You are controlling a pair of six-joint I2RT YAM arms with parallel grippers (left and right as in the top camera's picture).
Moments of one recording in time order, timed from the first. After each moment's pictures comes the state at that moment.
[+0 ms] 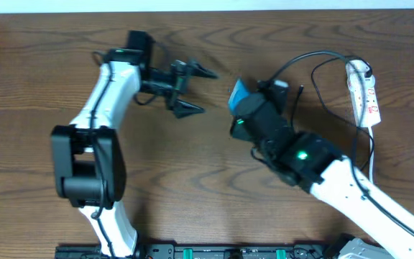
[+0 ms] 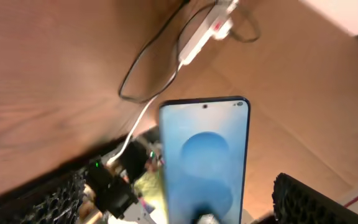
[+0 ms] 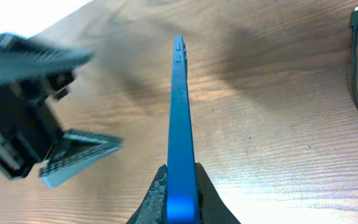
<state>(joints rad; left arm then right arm) -0.07 1.98 1.56 -1.01 1.19 -0.77 0.76 1.34 1.18 -0.64 0.30 0.94</state>
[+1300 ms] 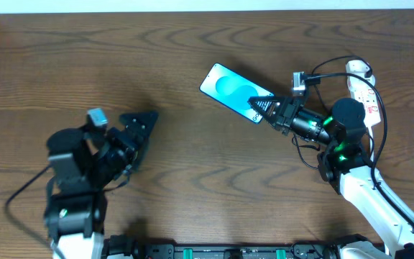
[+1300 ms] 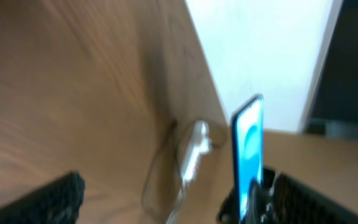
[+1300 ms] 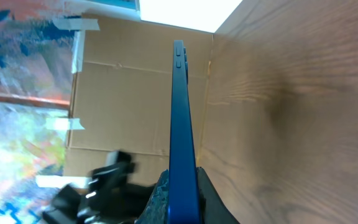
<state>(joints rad) 0.12 0.77 0.73 -0.52 0.67 -1.11 0.24 1.30 0.60 0.64 -0.87 1.33</state>
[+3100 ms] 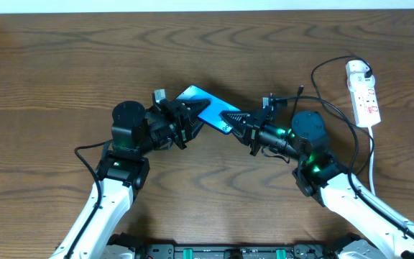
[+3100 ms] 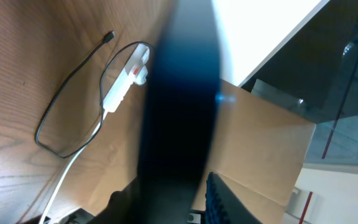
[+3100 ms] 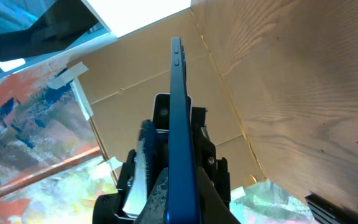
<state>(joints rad) -0.24 1.17 0.62 0.28 0.72 -1.81 0.52 1.30 0.59 0.56 -0.57 1.83</state>
